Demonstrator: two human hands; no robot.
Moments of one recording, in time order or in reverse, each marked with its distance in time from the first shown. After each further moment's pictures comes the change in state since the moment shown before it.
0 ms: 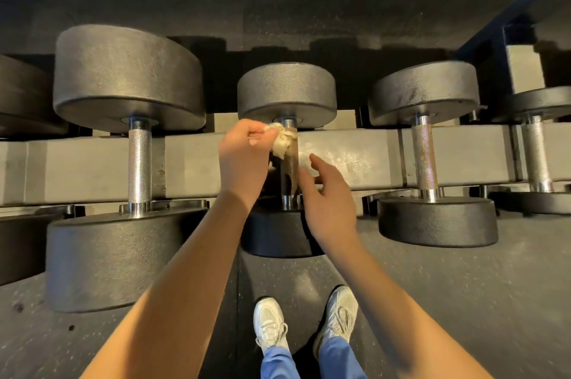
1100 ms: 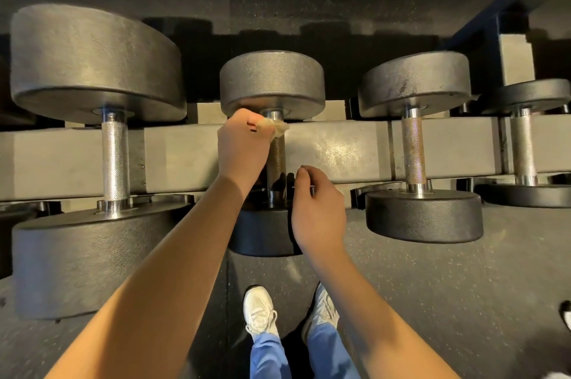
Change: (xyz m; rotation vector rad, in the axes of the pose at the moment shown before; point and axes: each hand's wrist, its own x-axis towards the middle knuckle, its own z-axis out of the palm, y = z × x) left_hand 0.017 -0.006 0.023 0.155 -0.066 0.019; right_hand -0.011 0.005 0.004 0.003 0.112 0.134
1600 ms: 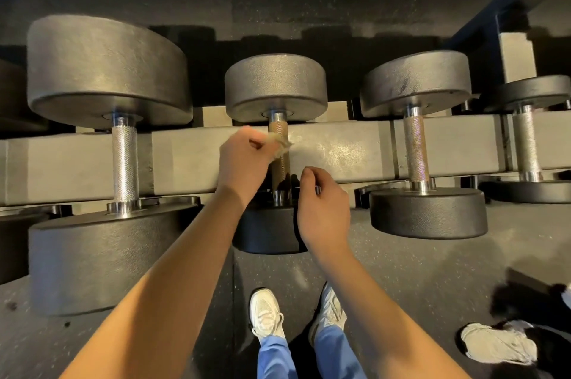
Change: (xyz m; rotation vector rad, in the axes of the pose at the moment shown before) left_hand -0.020 0.000 -0.013 0.019 -0.077 -0.029; right_hand -0.002 -0.002 -0.002 0.050 0.007 0.013
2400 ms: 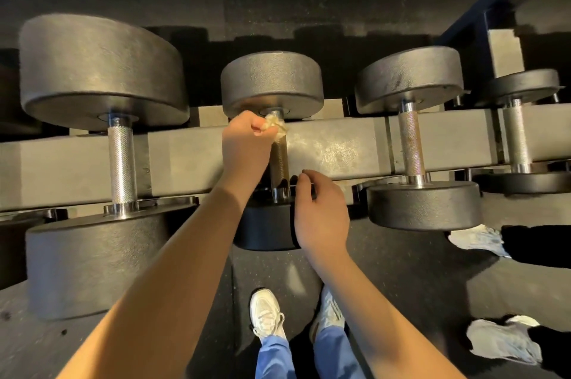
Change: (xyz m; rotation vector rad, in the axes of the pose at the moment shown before) left_hand 0.018 0.002 0.008 -0.002 0.089 0.070; right_hand -0.005 0.016 0.011 -0.114 0.068 -0.150
